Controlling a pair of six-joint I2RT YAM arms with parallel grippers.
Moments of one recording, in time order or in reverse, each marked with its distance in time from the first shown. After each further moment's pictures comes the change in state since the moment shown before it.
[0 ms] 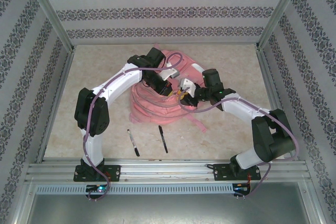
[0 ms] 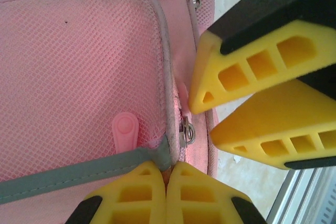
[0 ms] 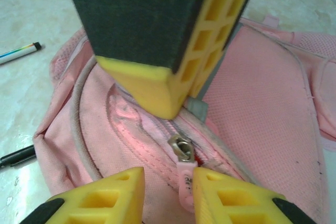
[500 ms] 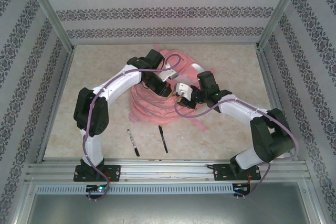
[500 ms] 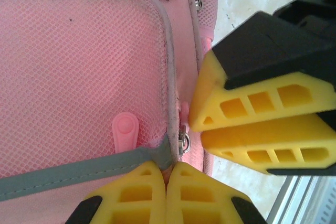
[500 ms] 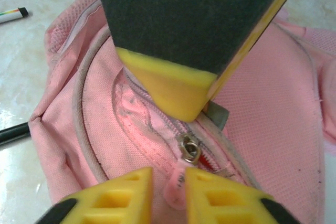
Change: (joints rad) left arm 0.014 -0.013 -0.056 0.051 0.023 -0.032; right arm 0.055 0.003 -0.009 0.003 0.113 -0.071
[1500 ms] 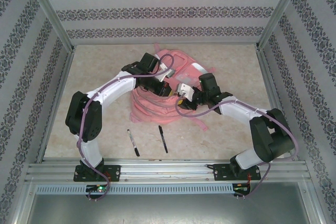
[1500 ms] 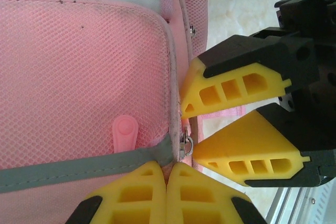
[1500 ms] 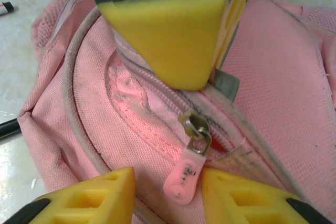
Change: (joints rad) left arm 0.013 -0.107 -0.214 0.278 0.051 -0.177; right arm -0.010 0.006 -0.041 0.043 0.031 0.048
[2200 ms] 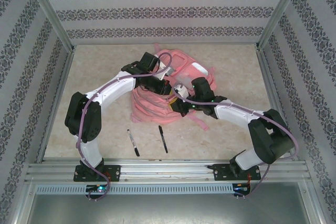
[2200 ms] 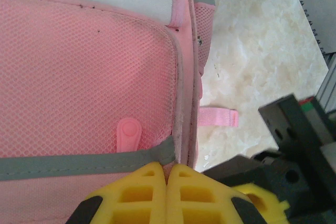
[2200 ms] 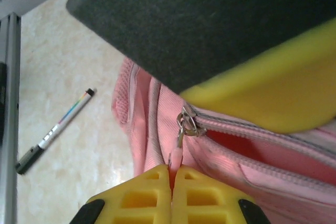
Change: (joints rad) left arm -0.002 -0.004 0.014 0.008 -0.019 -0.150; right arm 0.121 -0.013 -0.048 0.110 -0.080 0.651
